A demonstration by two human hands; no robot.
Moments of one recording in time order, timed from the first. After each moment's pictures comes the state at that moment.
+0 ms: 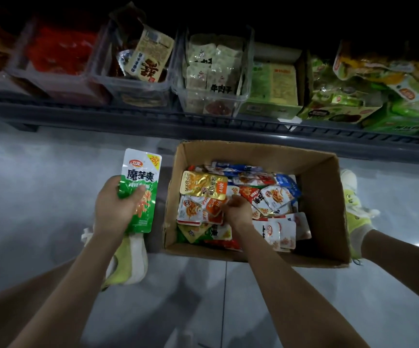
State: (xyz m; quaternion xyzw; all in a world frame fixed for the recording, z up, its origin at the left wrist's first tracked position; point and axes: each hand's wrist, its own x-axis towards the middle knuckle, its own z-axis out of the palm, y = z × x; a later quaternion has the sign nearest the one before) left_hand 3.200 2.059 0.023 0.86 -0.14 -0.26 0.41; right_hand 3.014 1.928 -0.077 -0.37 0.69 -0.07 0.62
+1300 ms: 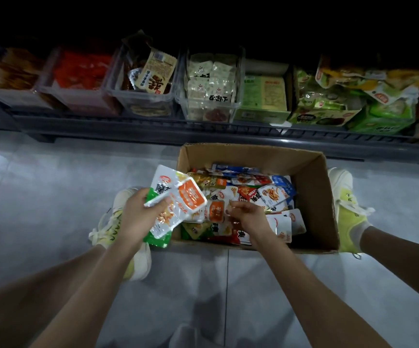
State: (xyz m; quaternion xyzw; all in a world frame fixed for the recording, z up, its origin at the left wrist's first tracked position) left_hand 3.164 2.071 0.043 0.82 -0.17 -0.36 0.41; right_hand 2.968 1.945 -0.014 -0.38 0.59 -0.11 0.71
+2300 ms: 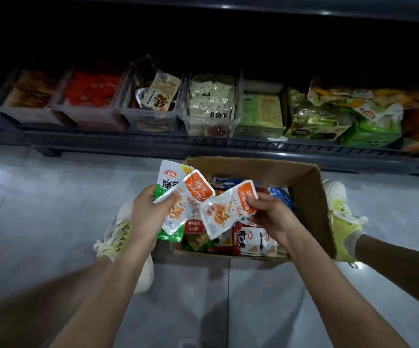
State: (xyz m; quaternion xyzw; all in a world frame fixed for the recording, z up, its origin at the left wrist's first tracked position) left_hand 3.154 2.049 0.070 0.79 -0.12 -0.35 0.49; right_hand 2.951 1.911 0.053 -0.32 0.49 -0.14 0.80
